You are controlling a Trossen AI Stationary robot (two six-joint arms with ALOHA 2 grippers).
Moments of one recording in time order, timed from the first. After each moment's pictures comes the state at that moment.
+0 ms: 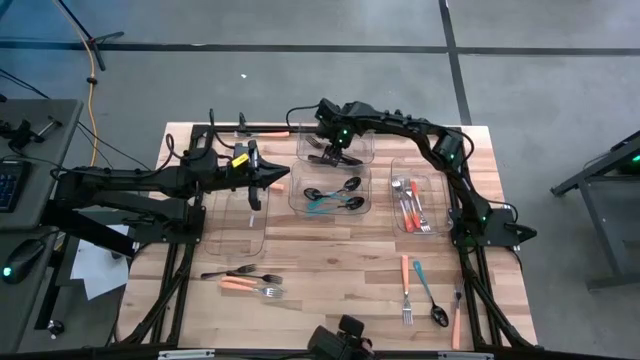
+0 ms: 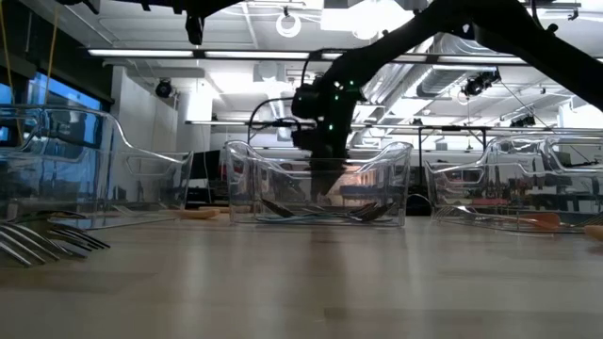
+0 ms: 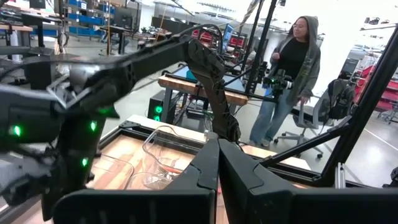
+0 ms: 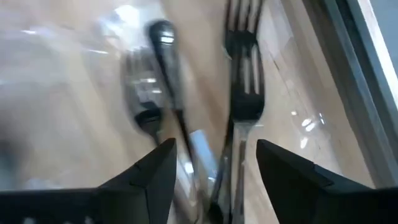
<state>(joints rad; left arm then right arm) 0.11 0.92 0.65 0.31 -0.05 -0.21 -0.54 2.27 1.93 -0.93 -0.05 -0.13</state>
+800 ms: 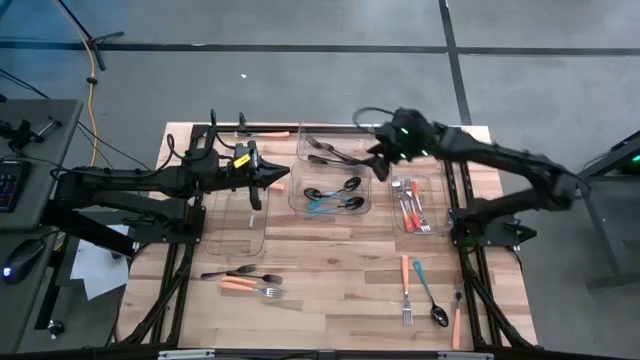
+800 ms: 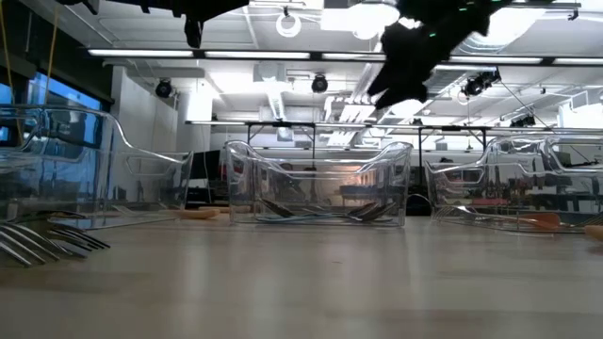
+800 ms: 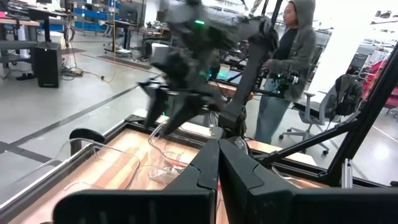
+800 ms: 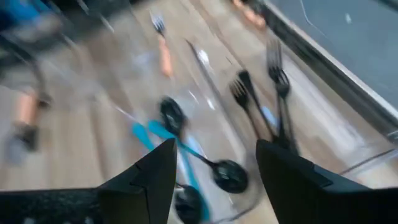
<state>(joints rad) 0.11 0.92 0.65 0.28 -0.07 -0.21 -0.50 1.26 1.02 -0.45 -0.21 0.13</state>
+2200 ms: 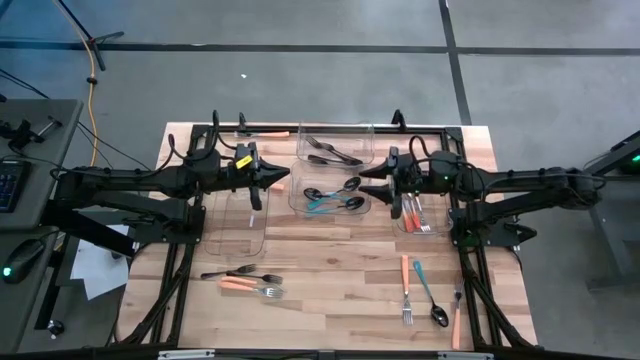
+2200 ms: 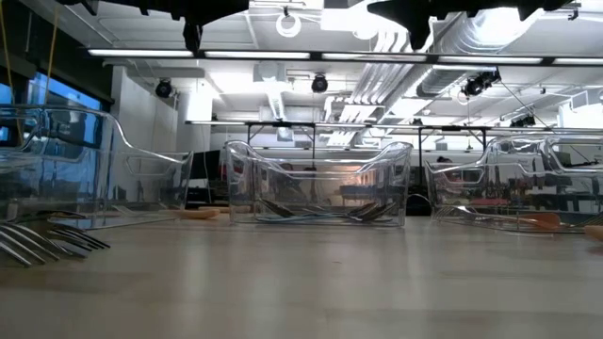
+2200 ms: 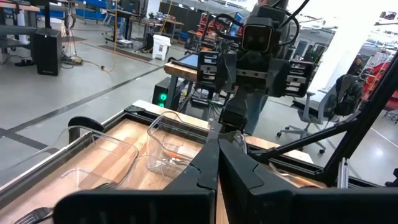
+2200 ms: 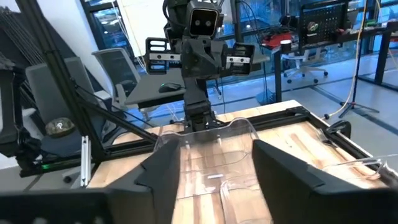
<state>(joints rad) 0.11 0.92 0.65 0.25 -0.07 -0.25 -0.09 0.99 0.69 0.27 -0.06 0.18</state>
